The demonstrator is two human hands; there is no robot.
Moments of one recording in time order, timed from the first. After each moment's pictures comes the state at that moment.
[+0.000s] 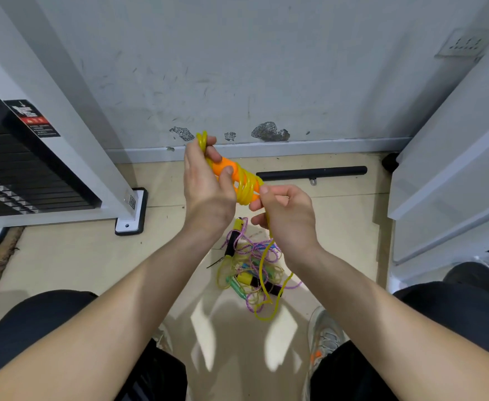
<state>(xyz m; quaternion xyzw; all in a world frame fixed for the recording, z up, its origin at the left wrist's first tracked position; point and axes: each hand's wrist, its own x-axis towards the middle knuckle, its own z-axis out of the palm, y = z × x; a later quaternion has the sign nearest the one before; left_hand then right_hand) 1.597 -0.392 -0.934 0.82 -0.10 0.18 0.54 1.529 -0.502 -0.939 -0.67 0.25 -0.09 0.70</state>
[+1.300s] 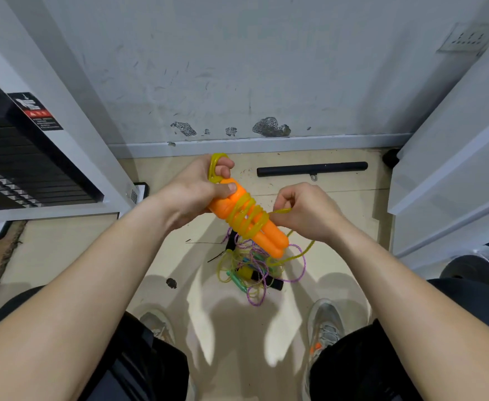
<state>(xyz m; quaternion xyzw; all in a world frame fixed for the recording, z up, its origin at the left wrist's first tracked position) 1.608 -0.355 -0.916 0.71 -0.07 -0.28 0.65 1.532 -0.560 -0.939 -0.94 0.07 0.06 0.32</state>
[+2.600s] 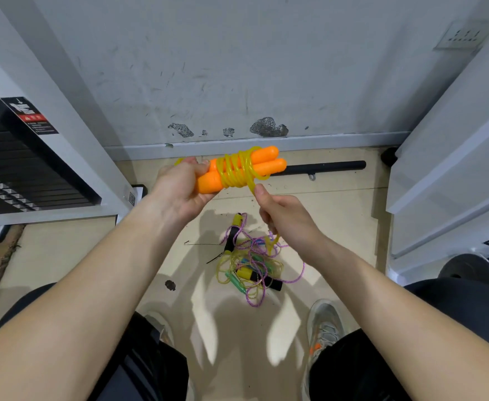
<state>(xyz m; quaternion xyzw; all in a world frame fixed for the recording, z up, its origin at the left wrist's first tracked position) 1.627 -0.369 -0.921 0.48 0.24 -0.18 0.82 1.524 -0.527 -0.945 -0.79 0.15 0.06 0.59</state>
